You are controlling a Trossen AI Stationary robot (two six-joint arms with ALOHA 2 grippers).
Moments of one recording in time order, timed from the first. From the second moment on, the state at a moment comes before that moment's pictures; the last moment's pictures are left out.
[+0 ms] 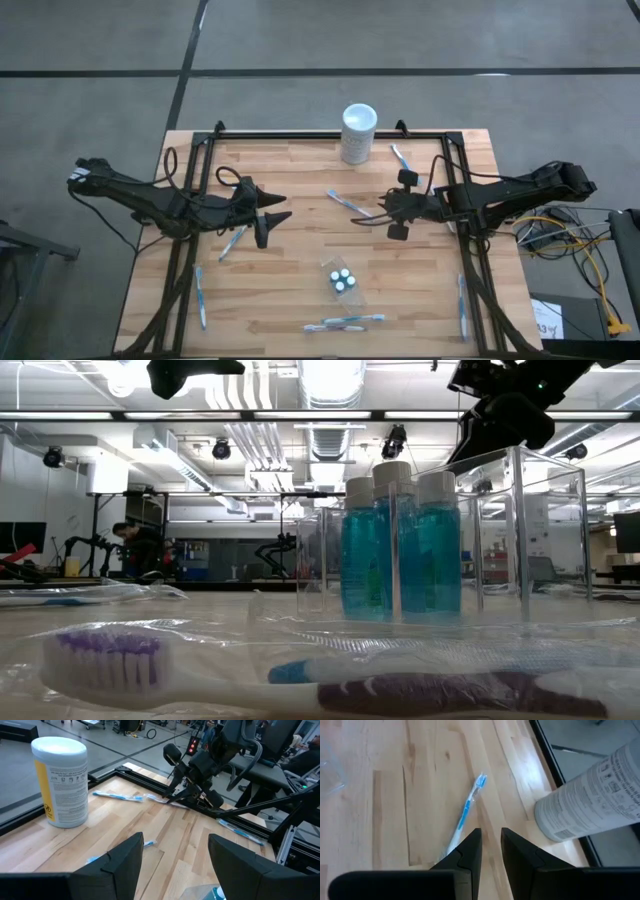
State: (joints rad) left arm -0.31 0.99 0.86 -0.14 -0.59 -0.48; right arm 0.13 1.11 0.76 -0.48 0.50 0.02
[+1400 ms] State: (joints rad) left arm -0.31 0.99 0.86 -0.16 -0.59 -0.48; right arm 0.13 1.11 0.77 -0.43 0.48 0.65
